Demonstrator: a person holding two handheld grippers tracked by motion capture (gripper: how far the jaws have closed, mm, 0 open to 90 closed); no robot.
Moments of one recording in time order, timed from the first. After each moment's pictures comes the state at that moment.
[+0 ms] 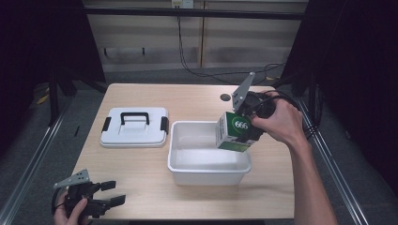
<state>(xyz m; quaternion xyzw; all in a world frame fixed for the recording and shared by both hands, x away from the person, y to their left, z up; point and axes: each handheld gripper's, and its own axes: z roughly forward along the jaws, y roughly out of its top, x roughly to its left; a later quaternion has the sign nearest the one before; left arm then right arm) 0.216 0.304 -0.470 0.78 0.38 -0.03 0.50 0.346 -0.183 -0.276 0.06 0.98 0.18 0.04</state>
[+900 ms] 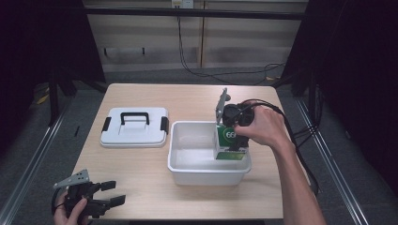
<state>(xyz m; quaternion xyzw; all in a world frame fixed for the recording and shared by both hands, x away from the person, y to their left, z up) 0.216 0.304 -0.470 0.78 0.38 -0.03 0.50 0.360 -0.149 -0.321 0.05 1.00 0.08 -0.01</state>
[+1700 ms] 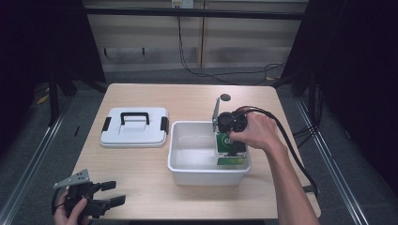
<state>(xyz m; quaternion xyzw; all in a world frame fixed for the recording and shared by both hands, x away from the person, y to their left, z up) 0.217 0.304 -0.470 0.78 0.38 -0.03 0.51 0.370 -0.143 -0.360 0.05 1.00 0.05 -0.03</state>
